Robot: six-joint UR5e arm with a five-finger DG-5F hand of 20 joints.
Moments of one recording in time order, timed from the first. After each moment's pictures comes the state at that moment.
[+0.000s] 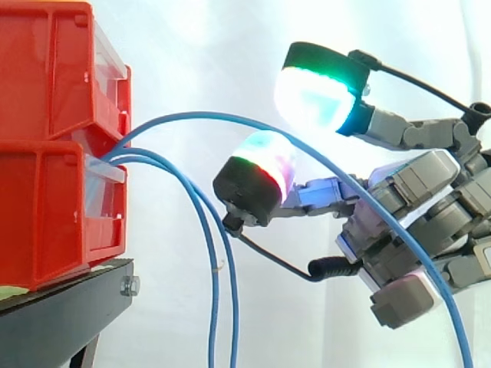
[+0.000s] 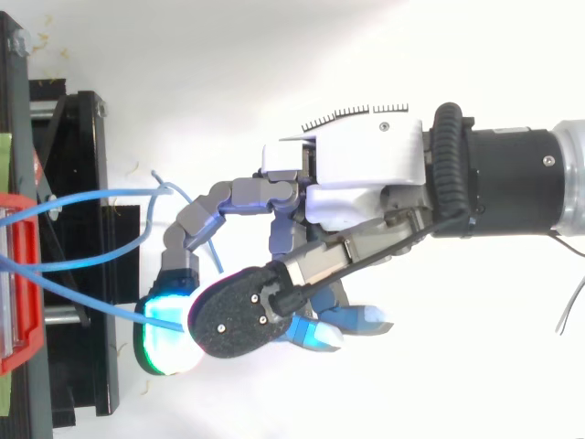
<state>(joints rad) 0.12 -2.31 -1.06 -3.15 -1.51 0.28</state>
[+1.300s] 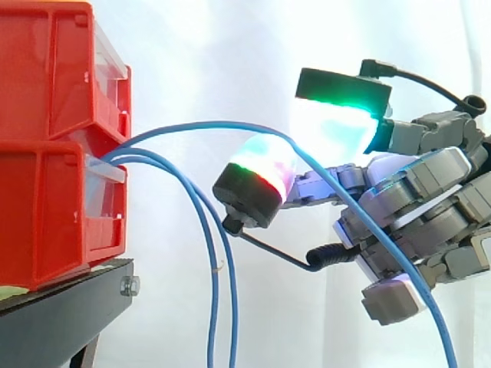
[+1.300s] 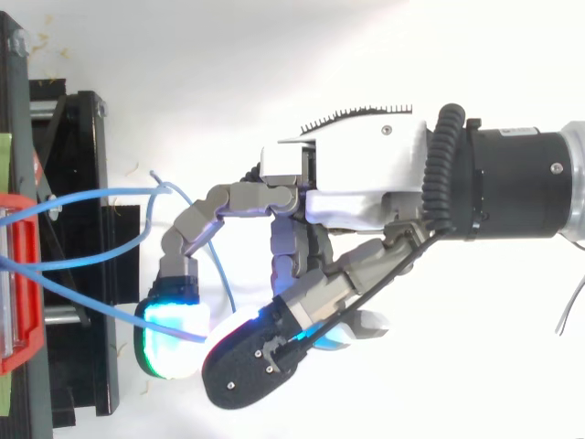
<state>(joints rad) 0.13 -2.31 -1.03 -3.19 -1.50 0.18</state>
